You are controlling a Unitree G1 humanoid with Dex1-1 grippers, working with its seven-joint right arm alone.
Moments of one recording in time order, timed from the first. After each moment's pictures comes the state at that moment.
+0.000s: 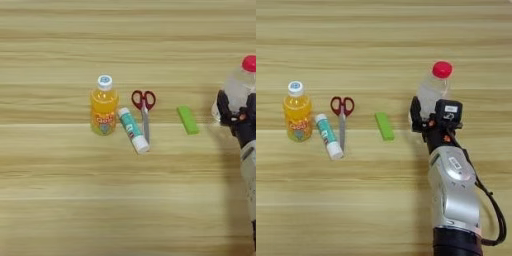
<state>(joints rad) -0.06 -0.20 -0.30 0.04 0.17 0.08 0.15</state>
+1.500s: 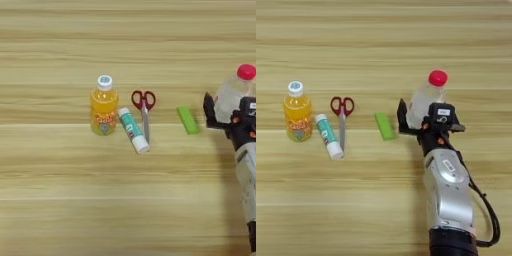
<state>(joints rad) -0.06 -0.20 -0.27 0.08 0.16 0.01 0.16</state>
